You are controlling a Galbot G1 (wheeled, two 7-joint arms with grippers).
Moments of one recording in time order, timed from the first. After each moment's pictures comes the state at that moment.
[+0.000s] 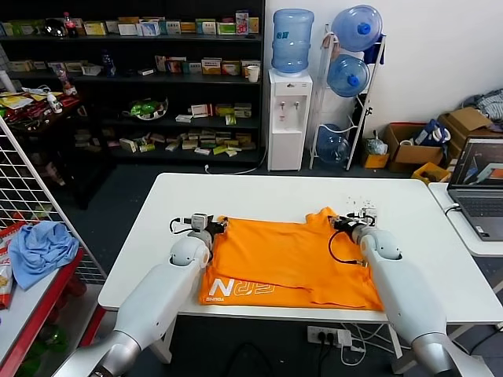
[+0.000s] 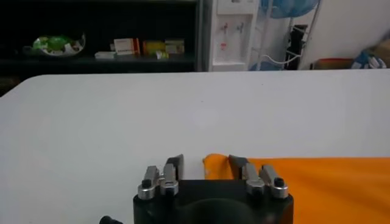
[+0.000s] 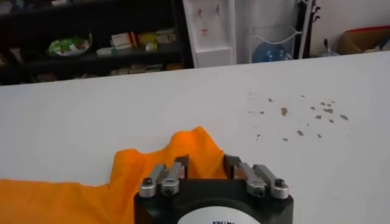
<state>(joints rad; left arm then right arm) 0.50 -1.33 0.07 -0.96 -0.60 0.32 -0.17 -0.52 1.22 0.27 0.89 0.51 -0.45 -0.13</state>
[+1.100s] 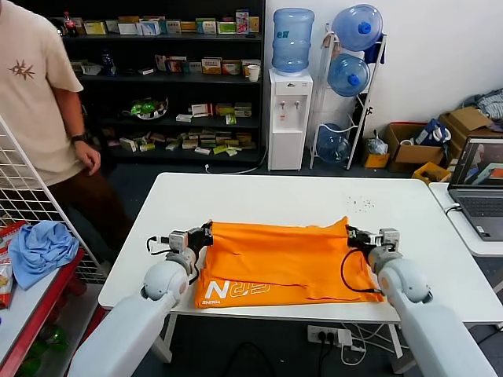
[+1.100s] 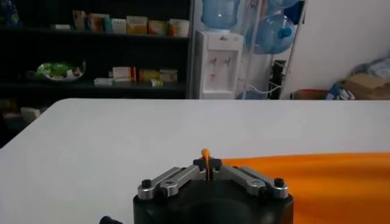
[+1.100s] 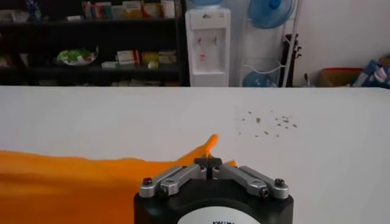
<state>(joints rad) 0.80 -1.11 0.02 -1.48 -0.67 0.28 -0.23 -1.01 1.02 0.37 1.62 0.64 -0.52 0.10</state>
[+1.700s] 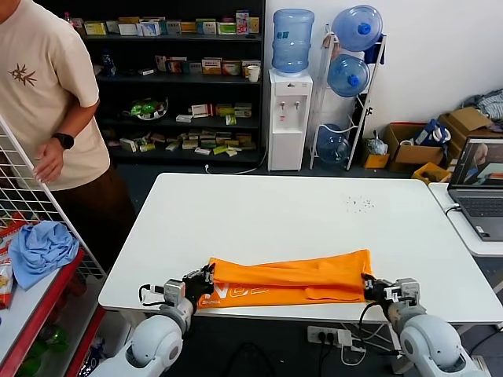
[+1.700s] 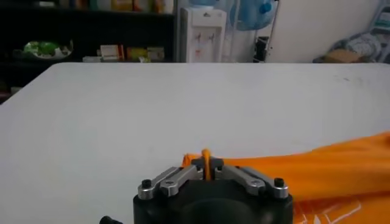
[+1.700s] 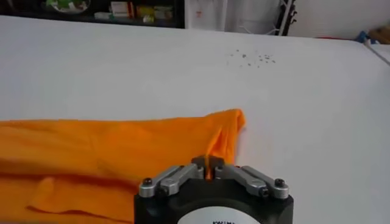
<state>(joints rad) 1.11 -1.04 -0.02 -1.76 -0.62 0.30 -0.30 -1.33 0.98 0.48 1.83 0.60 -0.56 0.13</state>
